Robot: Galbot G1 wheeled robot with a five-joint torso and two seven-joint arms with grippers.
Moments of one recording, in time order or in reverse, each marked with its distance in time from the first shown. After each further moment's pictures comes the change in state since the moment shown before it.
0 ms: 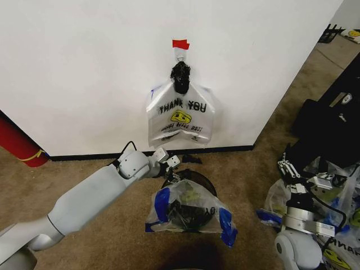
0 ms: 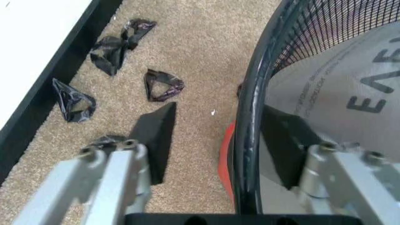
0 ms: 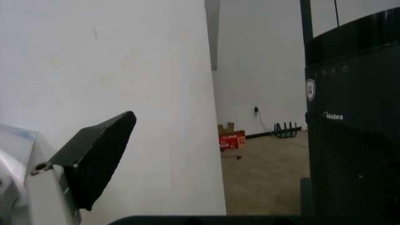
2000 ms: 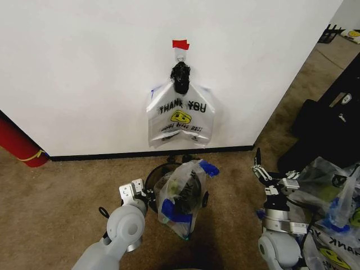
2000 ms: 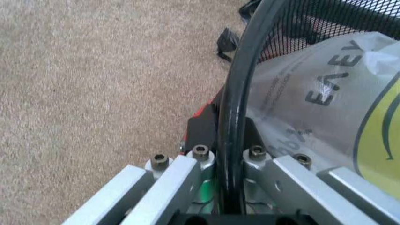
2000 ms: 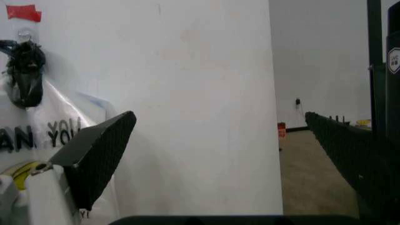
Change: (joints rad) left arm 0.738 -0.201 -0.489 -0.475 -0.667 -0.167 -1.365; right arm 0.041 -0.025 -0.139 -0.092 -0.039 0.059 -0.054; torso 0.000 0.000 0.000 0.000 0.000
